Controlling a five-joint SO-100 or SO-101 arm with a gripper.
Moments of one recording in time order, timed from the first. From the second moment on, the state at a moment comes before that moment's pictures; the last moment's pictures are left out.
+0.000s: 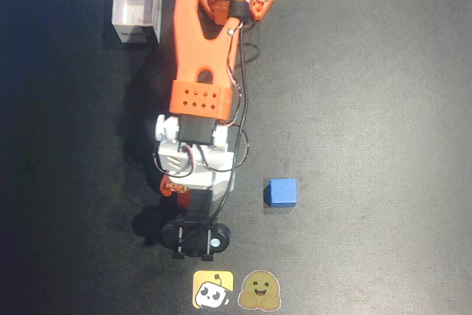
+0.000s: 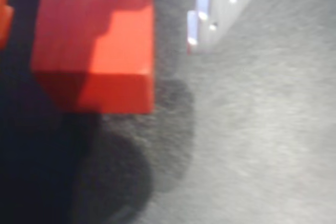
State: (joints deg) arm 4.4 72.9 93.6 59.0 85.6
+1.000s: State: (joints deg) arm 6.9 71.5 91.4 61.6 81.8
